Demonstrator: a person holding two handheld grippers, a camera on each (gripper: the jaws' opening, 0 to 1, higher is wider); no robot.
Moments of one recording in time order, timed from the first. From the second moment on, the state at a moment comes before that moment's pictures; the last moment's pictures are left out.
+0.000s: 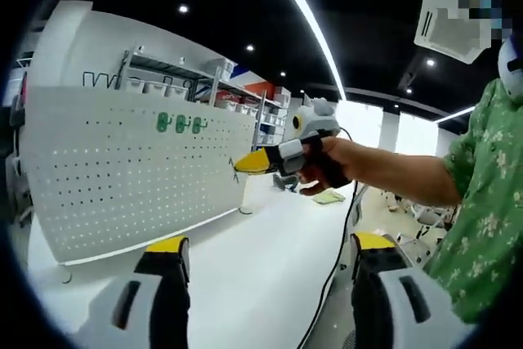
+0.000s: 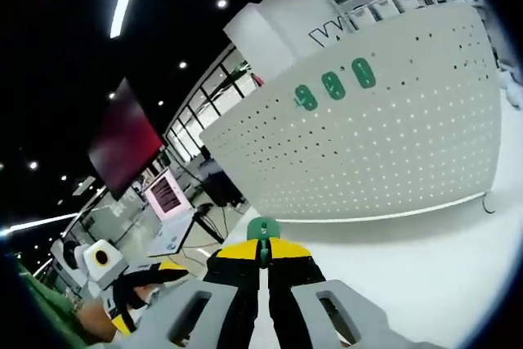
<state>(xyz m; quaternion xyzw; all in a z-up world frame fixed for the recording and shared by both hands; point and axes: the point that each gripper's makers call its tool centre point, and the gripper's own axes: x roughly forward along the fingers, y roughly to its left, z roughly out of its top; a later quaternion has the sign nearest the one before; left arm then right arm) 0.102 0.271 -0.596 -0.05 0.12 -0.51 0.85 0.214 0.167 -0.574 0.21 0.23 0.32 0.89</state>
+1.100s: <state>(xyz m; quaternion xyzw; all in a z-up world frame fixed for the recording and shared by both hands) 0.098 0.254 -0.599 -0.05 0.12 -0.53 0.84 0.218 0.132 -0.552 0.20 0.20 0.30 0.91</state>
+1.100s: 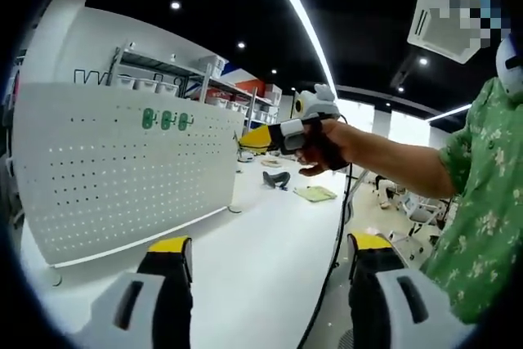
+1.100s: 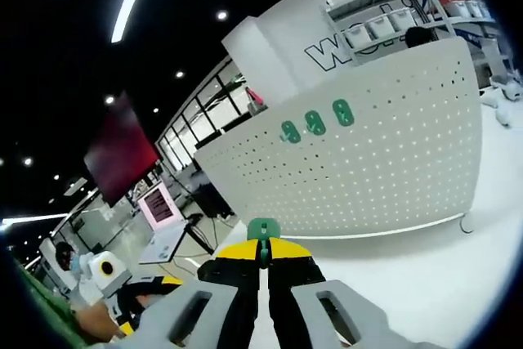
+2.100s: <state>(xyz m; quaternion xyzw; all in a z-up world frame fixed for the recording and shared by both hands) 0.096 0.257 -0.596 -0.04 0.12 -0.53 0.84 0.212 0.142 -0.543 0.20 0.19 0.30 0.91</state>
